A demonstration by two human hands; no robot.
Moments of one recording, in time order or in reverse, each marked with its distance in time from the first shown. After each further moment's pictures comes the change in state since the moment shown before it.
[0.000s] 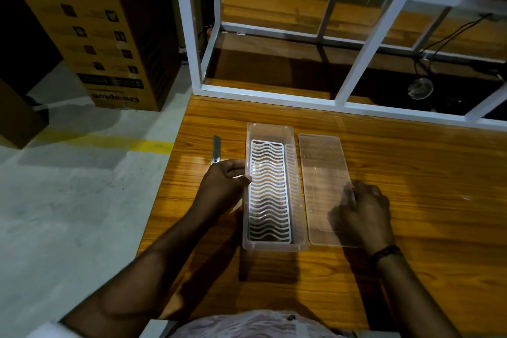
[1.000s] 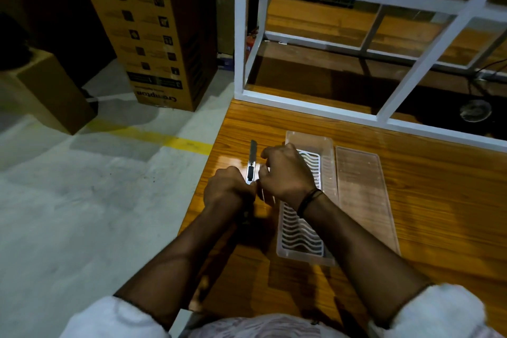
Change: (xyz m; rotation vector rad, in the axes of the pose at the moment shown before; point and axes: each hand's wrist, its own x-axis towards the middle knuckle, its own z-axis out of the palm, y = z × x) left_hand 0.011 -0.004 -0.040 0.843 0.258 -0.230; right_hand -0.012 -0.217 0.039 -0.075 -0.207 -0.691
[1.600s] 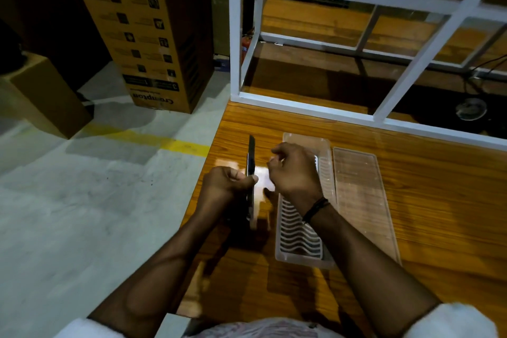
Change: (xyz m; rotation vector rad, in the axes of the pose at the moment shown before) left_hand 0.001 -0.016 -0.007 -0.663 -0.062 0.098; right_hand -0.001 0.017 0.006 0.394 0.240 0.173
